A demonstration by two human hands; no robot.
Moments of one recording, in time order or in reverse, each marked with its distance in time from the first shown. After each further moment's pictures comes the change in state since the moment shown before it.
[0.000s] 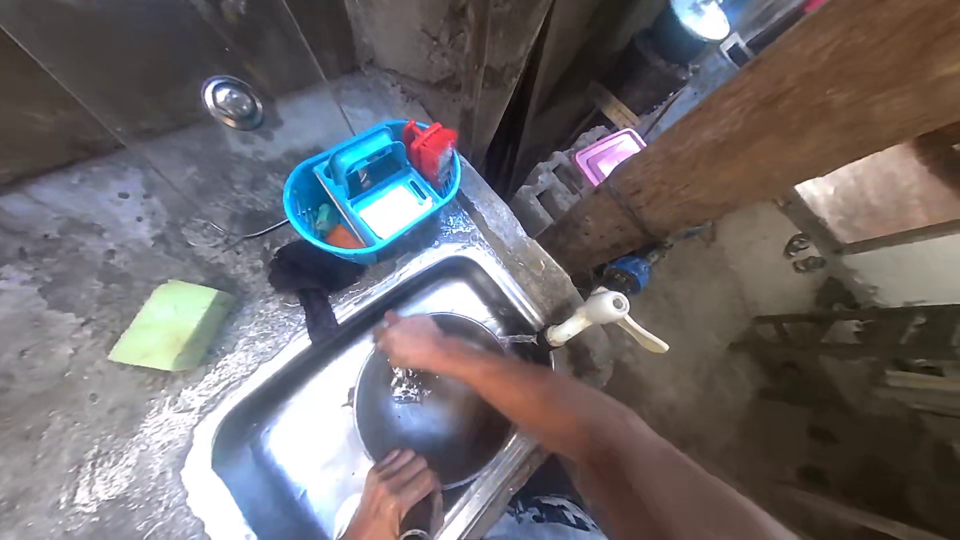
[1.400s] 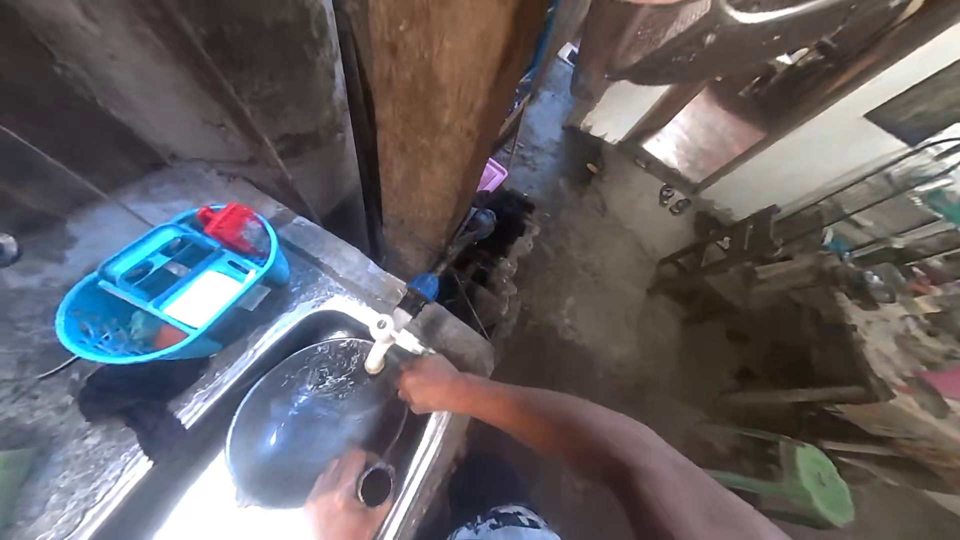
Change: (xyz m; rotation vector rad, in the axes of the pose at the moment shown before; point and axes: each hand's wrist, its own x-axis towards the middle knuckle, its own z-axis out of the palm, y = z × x) left_hand 0.107 0.083 0.043 0.282 0.053 -0.362; right_hand -0.196 0.118 0.011 0.068 0.038 0.187
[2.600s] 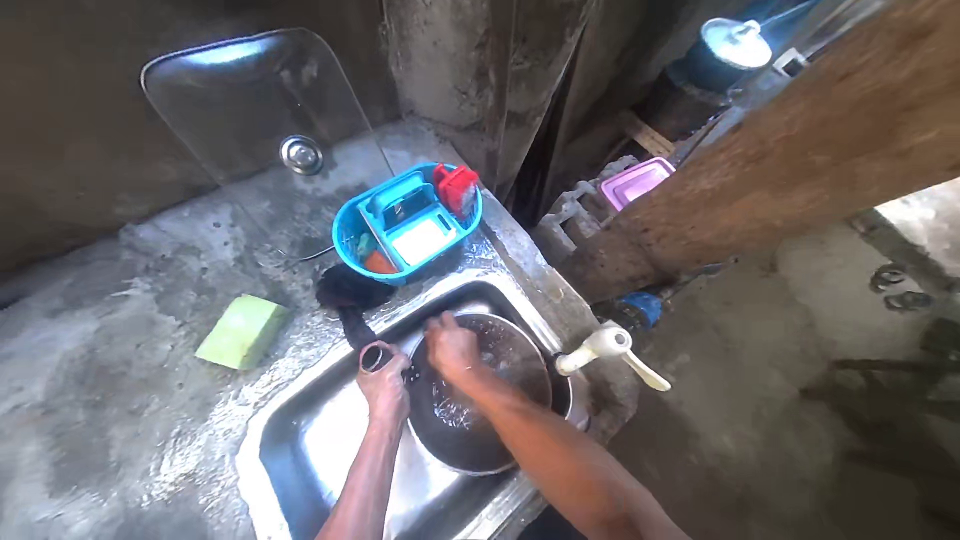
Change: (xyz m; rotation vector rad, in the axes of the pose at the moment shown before) left_hand 0.087 -0.144 -0.006 -1.170 0.775 -0.806; right_hand 0.165 -0.128 0.015 0.198 0.284 0.102
